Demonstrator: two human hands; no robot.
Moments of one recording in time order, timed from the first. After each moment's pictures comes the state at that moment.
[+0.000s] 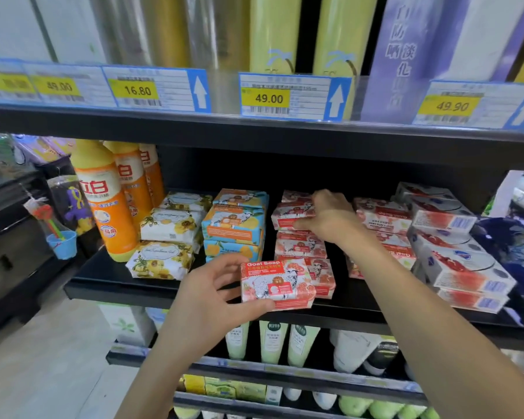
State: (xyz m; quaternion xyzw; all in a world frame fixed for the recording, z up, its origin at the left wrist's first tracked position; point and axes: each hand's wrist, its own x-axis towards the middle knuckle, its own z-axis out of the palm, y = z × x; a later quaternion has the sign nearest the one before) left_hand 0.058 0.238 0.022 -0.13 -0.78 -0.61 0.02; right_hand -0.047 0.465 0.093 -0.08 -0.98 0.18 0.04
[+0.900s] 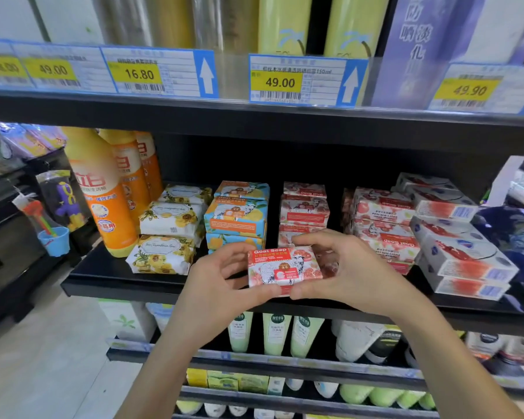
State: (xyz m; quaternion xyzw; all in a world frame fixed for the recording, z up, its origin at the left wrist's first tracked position) left_hand 0.043 0.240 0.017 -0.14 -0.76 -0.63 0.00; right_hand 0.067 0.467 0.070 0.13 -0.91 0.39 0.01
